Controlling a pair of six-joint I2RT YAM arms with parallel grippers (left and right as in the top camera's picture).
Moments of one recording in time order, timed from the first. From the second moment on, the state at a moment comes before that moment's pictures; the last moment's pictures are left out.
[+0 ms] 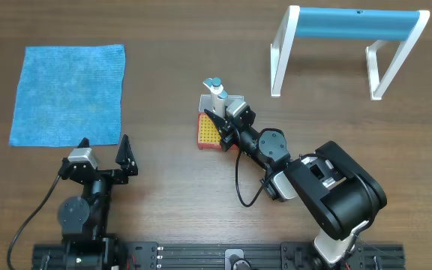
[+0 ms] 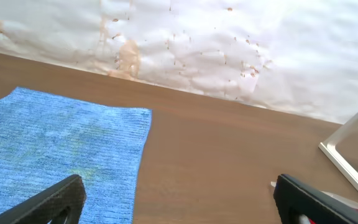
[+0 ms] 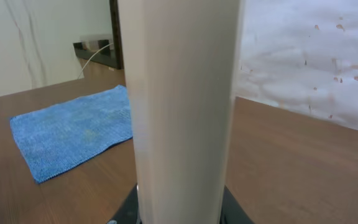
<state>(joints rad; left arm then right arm) 0.07 0.01 0.01 -0.07 0.07 -0.23 0.55 1.88 0.42 1.48 -0.26 0.05</state>
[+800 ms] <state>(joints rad) 0.07 0.01 0.01 -0.07 0.07 -0.23 0.53 1.85 0.46 1.45 -0.29 0.03</state>
